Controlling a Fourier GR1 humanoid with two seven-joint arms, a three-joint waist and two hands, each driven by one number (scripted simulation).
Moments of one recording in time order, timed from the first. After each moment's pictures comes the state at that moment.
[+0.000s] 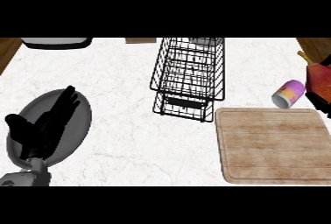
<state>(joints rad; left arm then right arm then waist) -0.06 0.26 0.04 -1.55 0.15 -0.04 0.20 -0.41 -0.50 -0.33 -1.65 0.43 0.41 -0.10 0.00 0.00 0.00</state>
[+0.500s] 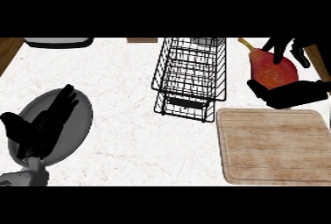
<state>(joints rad) -0.07 0.25 0.05 -1.57 0.15 -0.05 0.22 -0.62 -0.33 -0.11 -1.78 0.49 0.40 0.28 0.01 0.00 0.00</state>
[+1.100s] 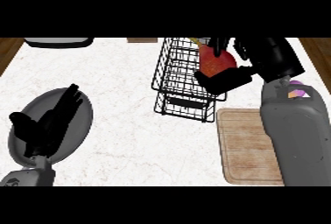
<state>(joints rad) -0.08 0.22 0.05 -1.55 0.11 -0.05 0.21 -0.78 -0.16 0.05 -1.61 0.63 0.30 0.46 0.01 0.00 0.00</state>
